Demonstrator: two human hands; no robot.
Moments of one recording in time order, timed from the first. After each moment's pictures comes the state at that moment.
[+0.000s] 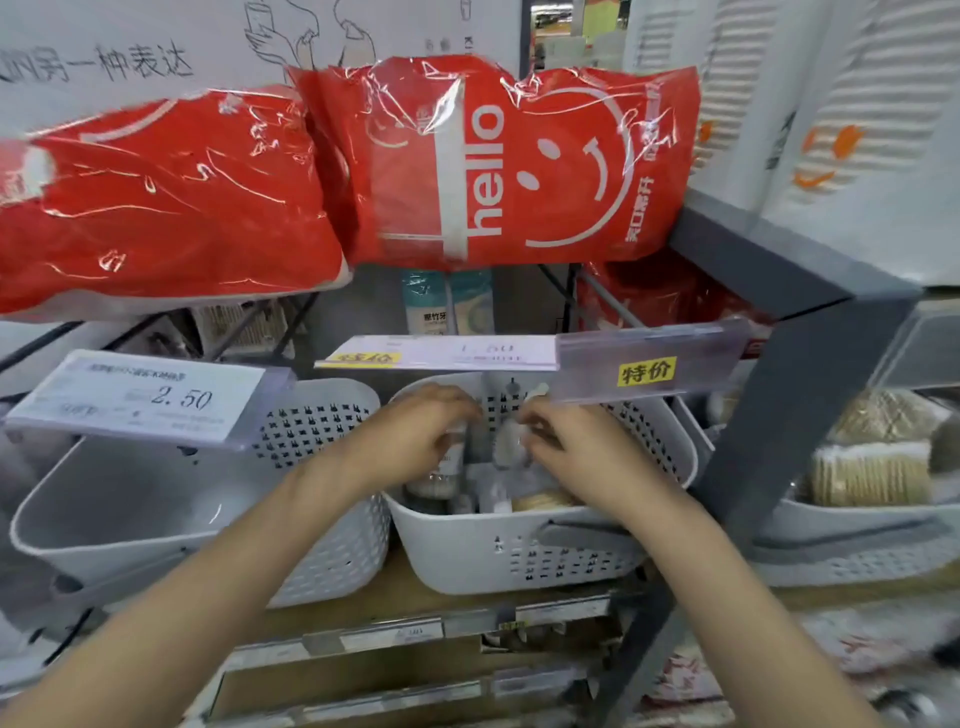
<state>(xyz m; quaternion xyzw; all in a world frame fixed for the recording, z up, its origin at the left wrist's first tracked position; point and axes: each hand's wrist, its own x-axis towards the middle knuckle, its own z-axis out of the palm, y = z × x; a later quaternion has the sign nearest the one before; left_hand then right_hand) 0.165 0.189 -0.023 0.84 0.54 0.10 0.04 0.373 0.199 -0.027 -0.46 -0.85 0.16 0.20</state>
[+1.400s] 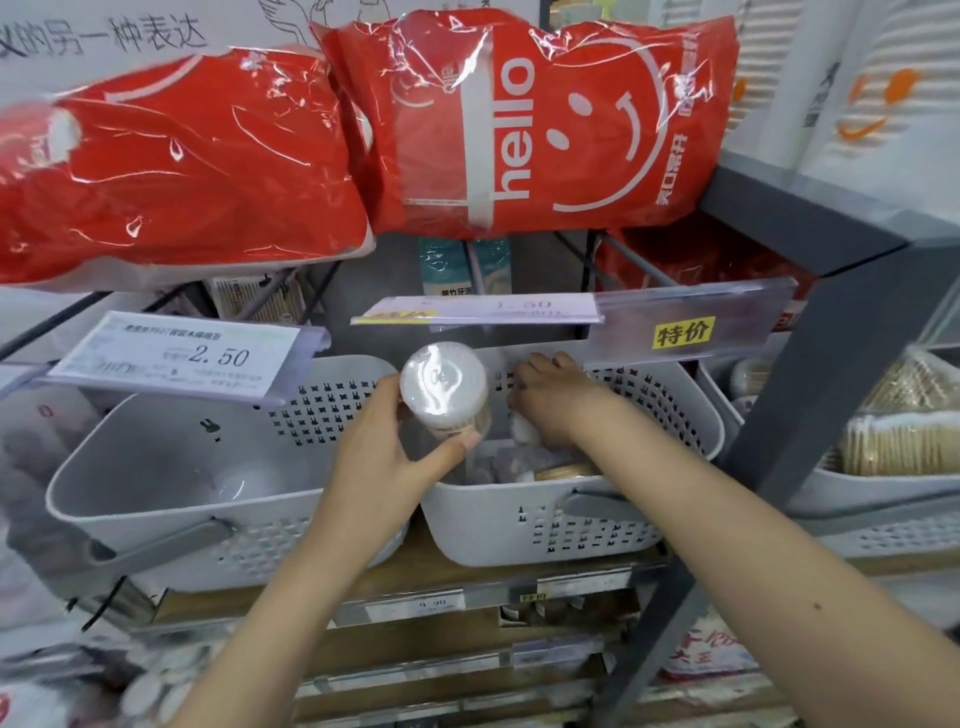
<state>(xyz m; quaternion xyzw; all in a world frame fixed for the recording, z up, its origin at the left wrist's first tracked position) 0.171 0.103 -0.034 0.61 0.63 0.45 0.14 0.321 0.269 -0.059 -0.39 -0.90 -0.10 -0.14</state>
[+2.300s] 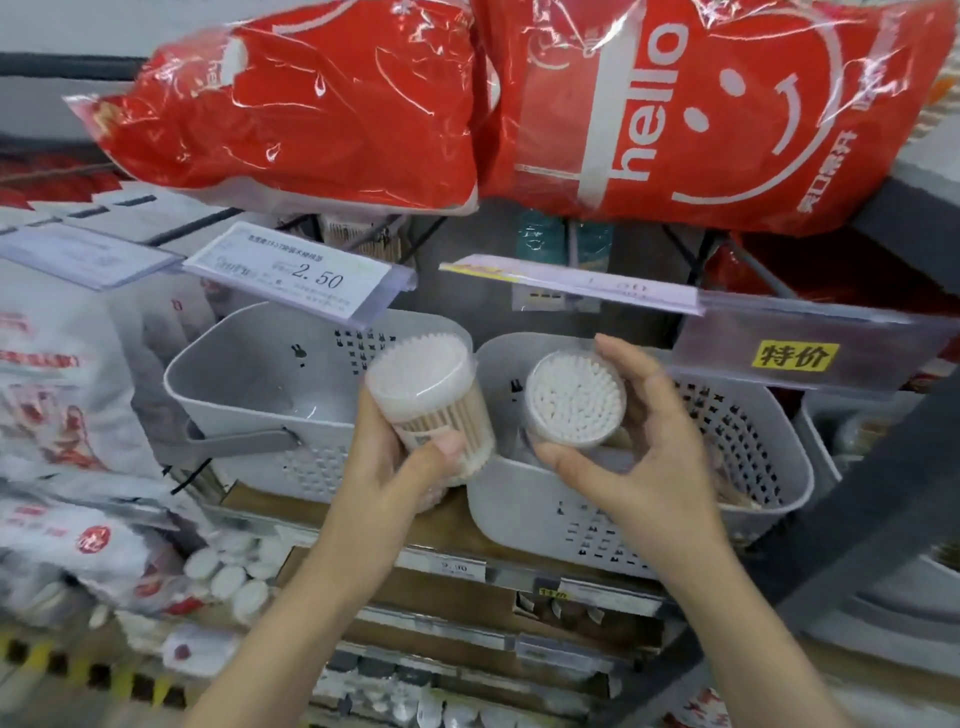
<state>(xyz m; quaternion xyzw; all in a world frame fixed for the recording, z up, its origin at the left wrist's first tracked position) 0.194 0.043 -0.036 0.47 0.51 0.67 0.26 0.359 0.140 -0.029 -0.27 -0.75 0.40 0.45</state>
